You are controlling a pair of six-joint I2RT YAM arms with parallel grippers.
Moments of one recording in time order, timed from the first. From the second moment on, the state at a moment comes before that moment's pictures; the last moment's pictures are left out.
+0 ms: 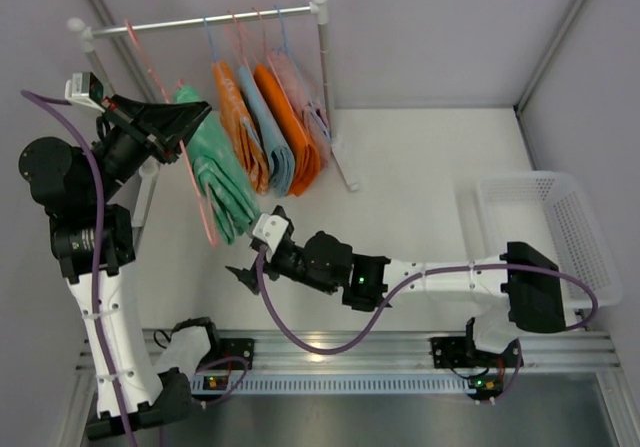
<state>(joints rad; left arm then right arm) 0.21 0.96 1.55 -0.26 0.85 -1.53 1.39 1.56 1.13 0.44 0.22 -0.13</state>
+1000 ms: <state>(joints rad) 0.20 0.97 1.67 -0.25 0.85 -1.55 1.32 1.72 1.29 0.45 0.27 -0.06</state>
